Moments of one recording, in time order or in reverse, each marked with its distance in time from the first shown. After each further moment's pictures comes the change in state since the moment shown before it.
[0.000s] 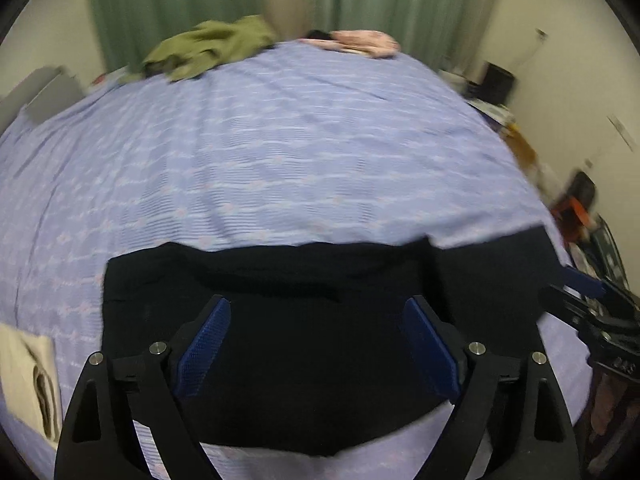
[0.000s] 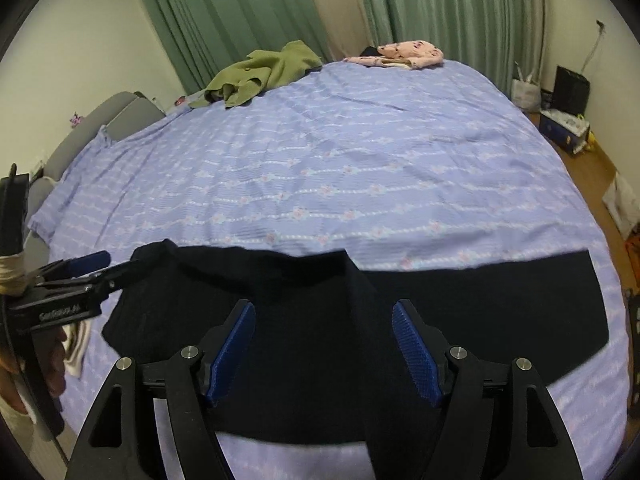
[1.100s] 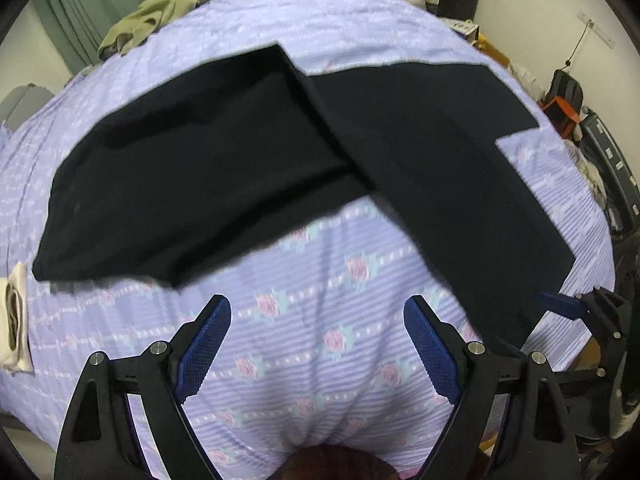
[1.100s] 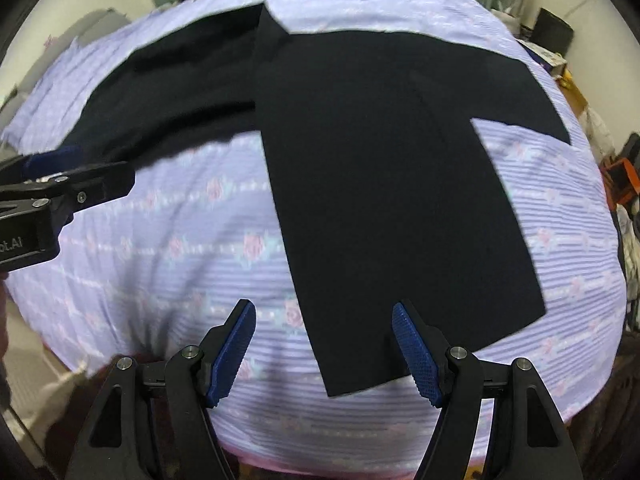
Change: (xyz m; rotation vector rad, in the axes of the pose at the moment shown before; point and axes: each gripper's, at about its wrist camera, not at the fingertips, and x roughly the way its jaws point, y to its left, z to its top) left arm 0.029 -0.172 -0.208 0.124 0.173 0.064; right arm -0.016 -0.082 -0.265 -0.048 0.297 -0.139
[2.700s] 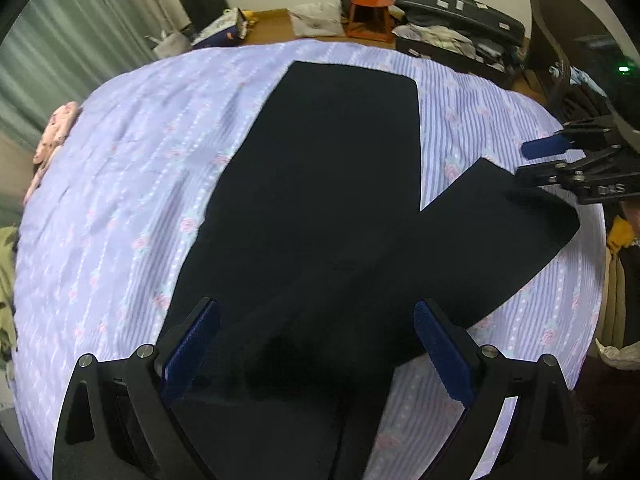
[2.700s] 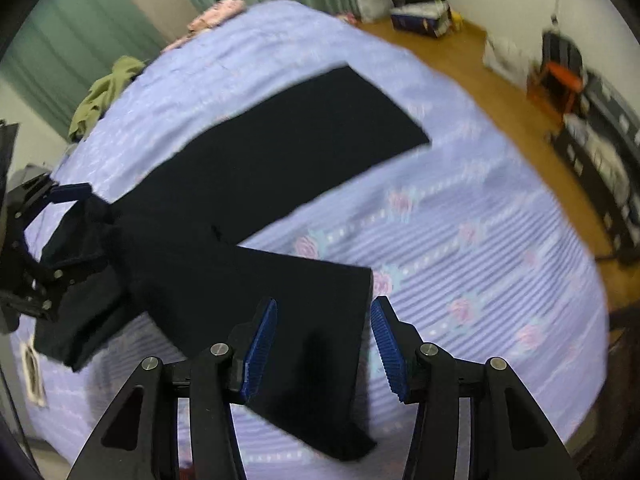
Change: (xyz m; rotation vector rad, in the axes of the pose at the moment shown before) left arm 0.082 -0.137 0.205 0.903 -0.037 -0.235; right arm 0.003 -0.230 0.061 0.499 -0.140 -0.009
